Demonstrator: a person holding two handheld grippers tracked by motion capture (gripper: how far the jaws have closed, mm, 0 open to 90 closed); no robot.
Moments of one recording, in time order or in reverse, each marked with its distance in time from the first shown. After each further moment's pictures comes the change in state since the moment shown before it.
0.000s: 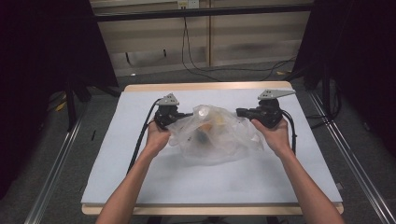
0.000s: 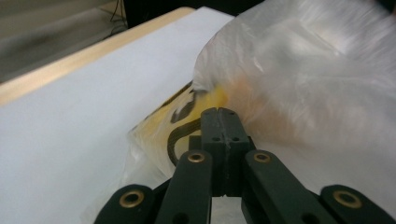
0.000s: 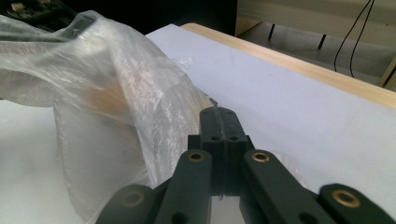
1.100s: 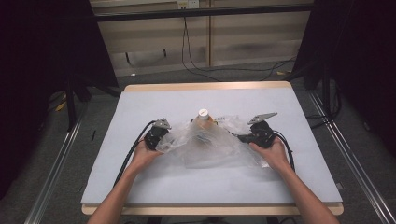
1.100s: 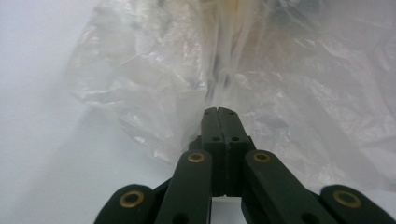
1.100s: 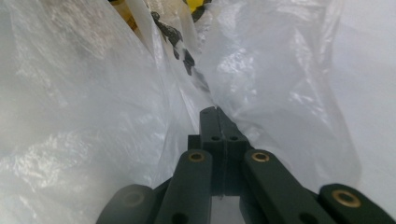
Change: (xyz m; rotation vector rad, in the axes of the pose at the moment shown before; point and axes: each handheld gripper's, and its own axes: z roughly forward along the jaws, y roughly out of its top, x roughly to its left) left arm 0.015 -0.078 -0.011 0.233 -0.004 -0.023; right arm -0.014 -0.084 0.037 0.309 -0.036 0.006
